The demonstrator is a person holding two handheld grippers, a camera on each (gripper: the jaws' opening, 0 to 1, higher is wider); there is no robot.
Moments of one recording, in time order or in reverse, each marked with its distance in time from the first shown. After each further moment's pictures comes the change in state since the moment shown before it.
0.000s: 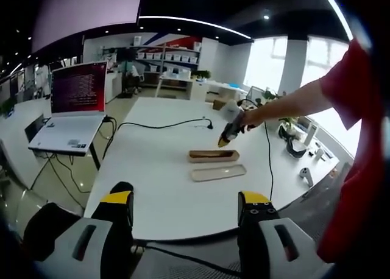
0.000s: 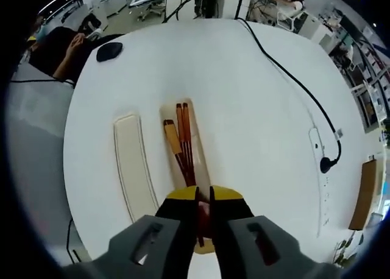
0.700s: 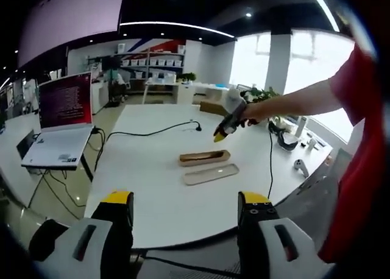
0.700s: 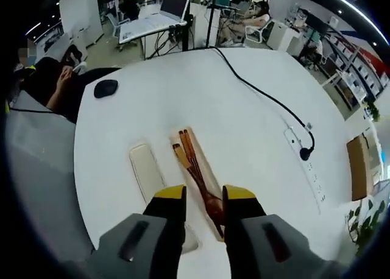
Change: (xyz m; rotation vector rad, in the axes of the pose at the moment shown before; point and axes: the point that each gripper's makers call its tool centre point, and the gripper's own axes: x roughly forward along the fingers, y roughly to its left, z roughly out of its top) left arm 0.000 -0.014 0.007 0.118 -0.051 -0.081; right arm -0.059 0.018 0.013 0.168 -0.184 -0.123
